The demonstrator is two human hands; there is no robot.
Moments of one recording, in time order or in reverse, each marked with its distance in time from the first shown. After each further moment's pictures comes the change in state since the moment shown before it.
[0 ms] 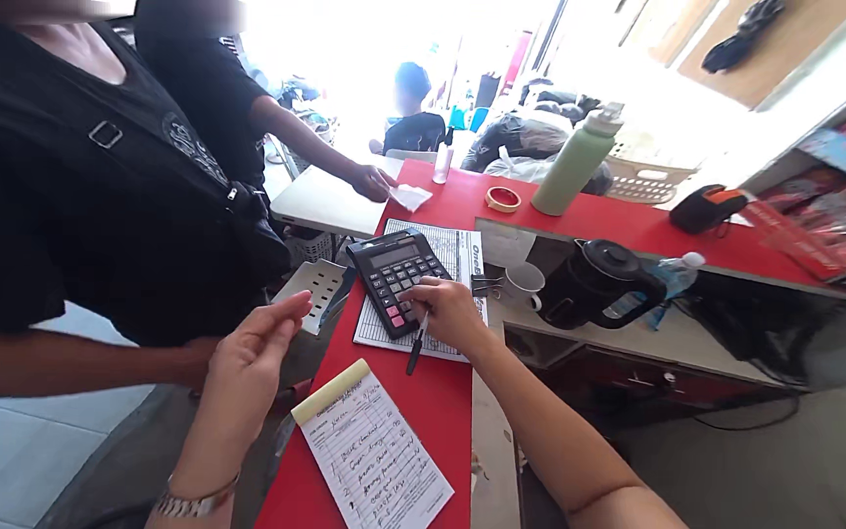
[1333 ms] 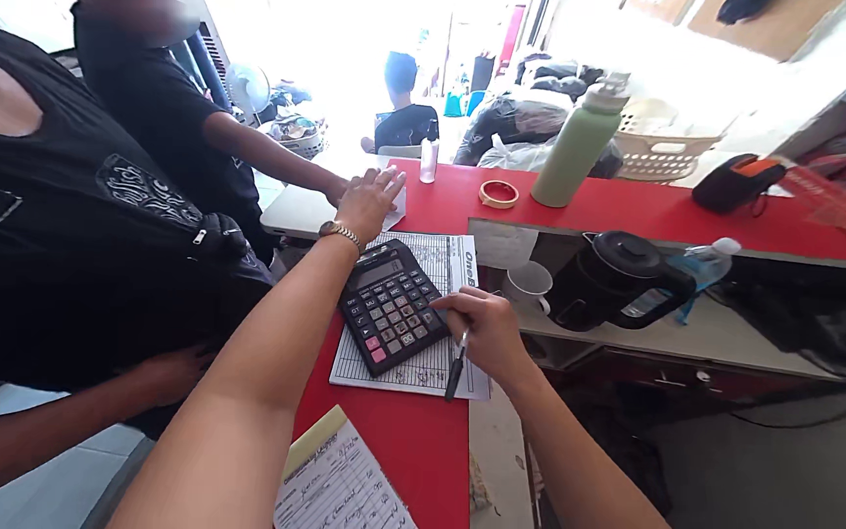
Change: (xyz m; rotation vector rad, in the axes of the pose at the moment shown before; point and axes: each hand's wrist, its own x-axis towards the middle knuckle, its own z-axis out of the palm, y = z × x) left_hand 0.289 -0.033 0.177 1.147 -0.447 0.684; right_hand -0.029 0.043 -0.027 0.099 0.282 0.166
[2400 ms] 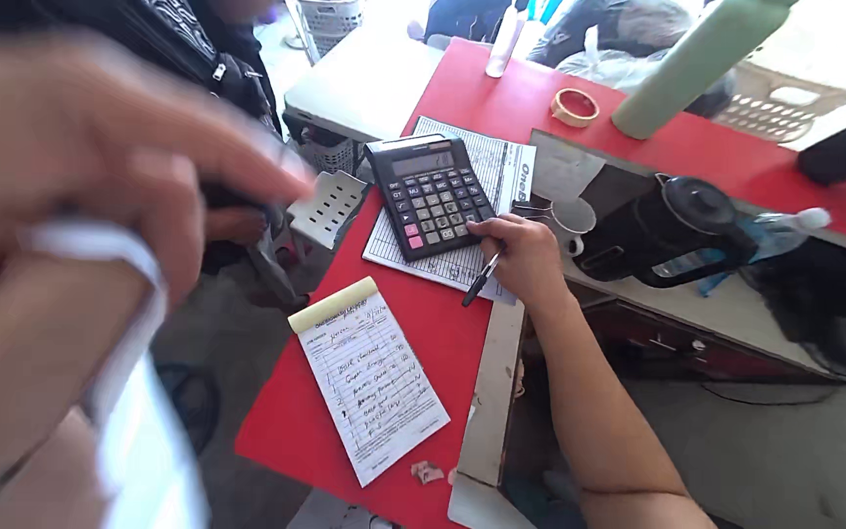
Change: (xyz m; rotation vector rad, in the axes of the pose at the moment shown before) left_hand -0.314 0.083 -0.220 -0.793 0.258 -0.055; right_hand -0.022 -0.009 -0.004 -0.196 -0.236 -0.088
